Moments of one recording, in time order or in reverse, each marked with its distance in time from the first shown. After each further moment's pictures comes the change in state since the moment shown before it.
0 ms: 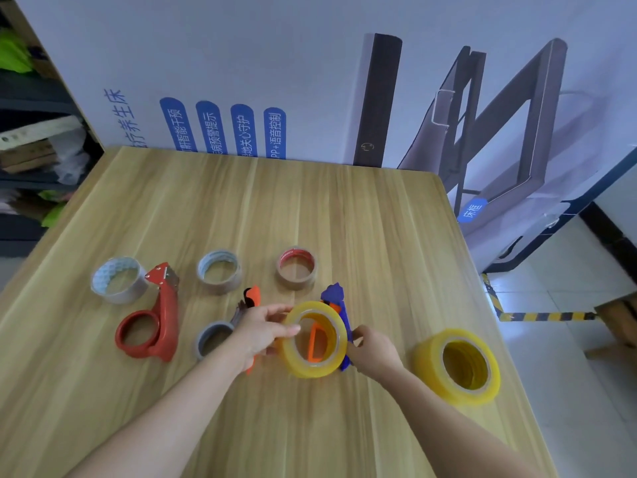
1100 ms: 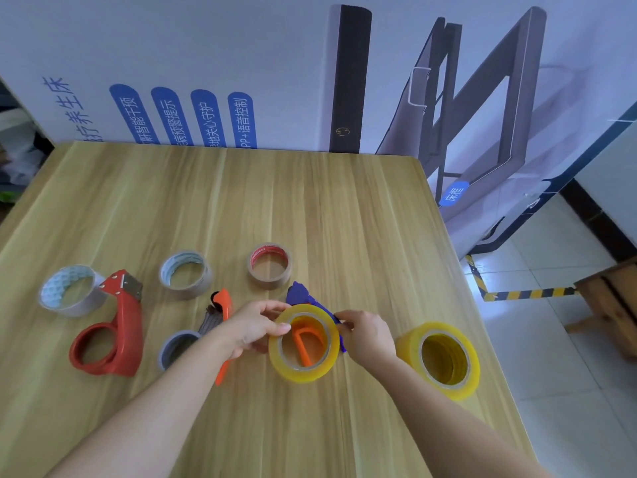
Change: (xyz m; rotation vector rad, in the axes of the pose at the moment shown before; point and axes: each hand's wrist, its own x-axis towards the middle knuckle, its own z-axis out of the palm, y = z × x) left_hand 0.041 0.012 0.022 0.154 -0.173 -0.101; right_hand 0.017 0.014 -0.023 0.010 0.165 -0.160
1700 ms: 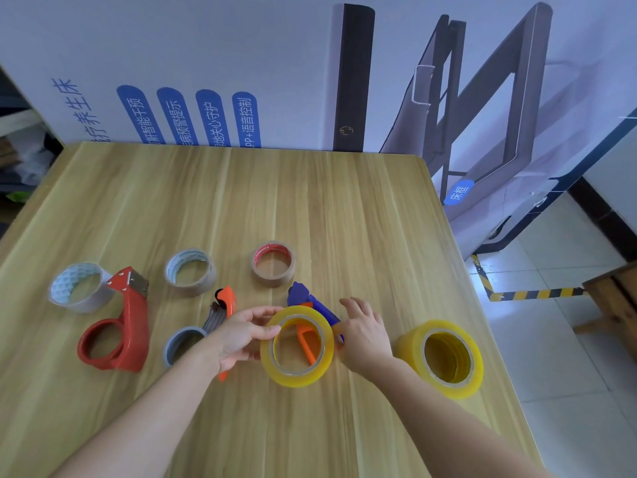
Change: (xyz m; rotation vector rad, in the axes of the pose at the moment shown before) left_hand -0.016 -0.022 -0.012 -0.241 -0.032 0.007; right_hand -0.005 0.001 0.009 -0.389 -0.053 -0.277
